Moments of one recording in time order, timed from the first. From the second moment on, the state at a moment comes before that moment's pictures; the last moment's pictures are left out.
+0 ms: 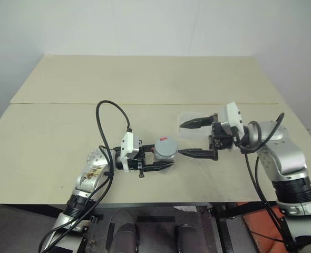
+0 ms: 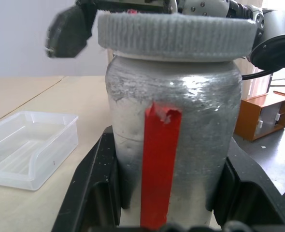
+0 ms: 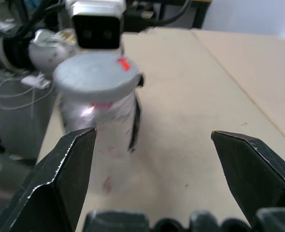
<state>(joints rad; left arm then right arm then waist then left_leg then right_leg) -0.39 0.34 -0.16 0.03 -0.42 0.05 -1.24 -0.55 -0.70 0.06 -0.11 0.50 0.31 1.27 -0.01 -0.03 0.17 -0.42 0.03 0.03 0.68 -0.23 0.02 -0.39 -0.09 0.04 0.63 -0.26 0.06</state>
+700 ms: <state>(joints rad) -0.40 0.32 -0.17 0.04 -0.39 0.02 -1.21 -0.59 -0.58 0.14 -0.30 0.55 0.45 1.11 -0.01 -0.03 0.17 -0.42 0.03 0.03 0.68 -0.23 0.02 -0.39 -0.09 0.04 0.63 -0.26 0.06</state>
